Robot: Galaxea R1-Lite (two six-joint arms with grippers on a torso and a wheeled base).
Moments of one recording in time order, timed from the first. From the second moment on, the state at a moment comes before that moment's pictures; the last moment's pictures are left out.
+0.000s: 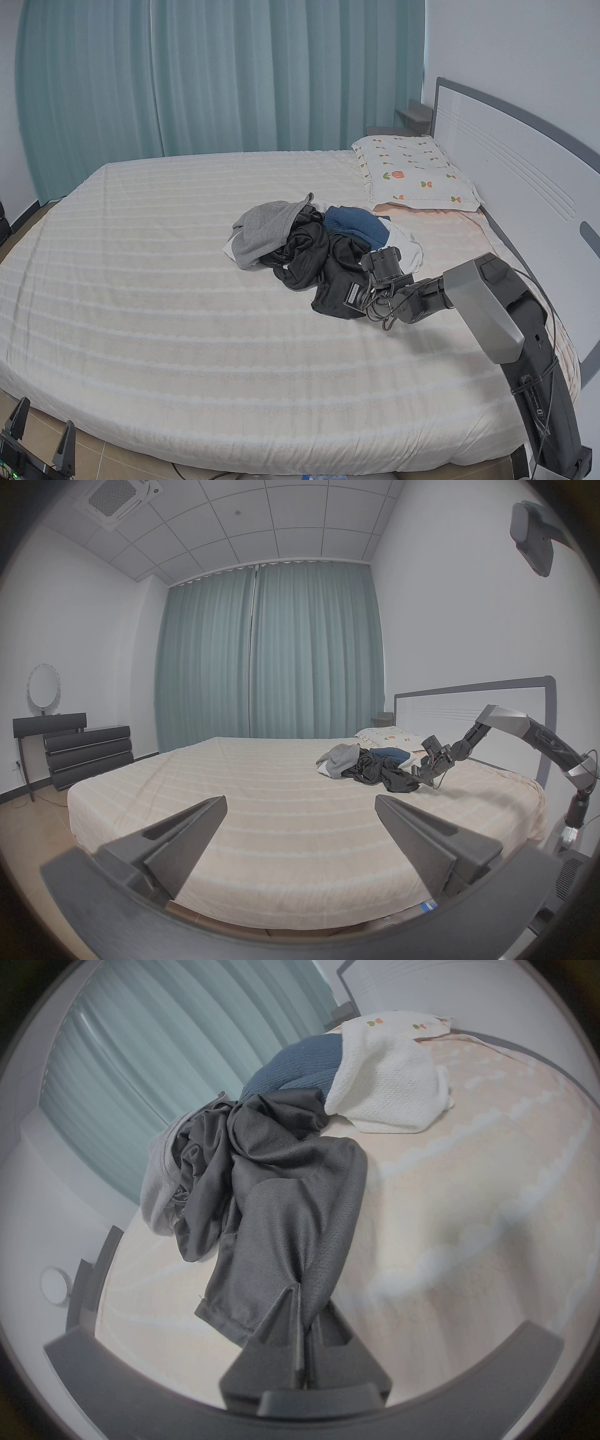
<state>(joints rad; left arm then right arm) 0.00 0.02 -0.02 0.00 0.01 0.00 0.42 2.68 -1.83 -0.18 -0.07 0.71</state>
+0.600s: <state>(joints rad) 0.00 0.02 -0.02 0.00 0.01 0.00 0.39 2.09 -1.07 -0.41 0.24 0.84</state>
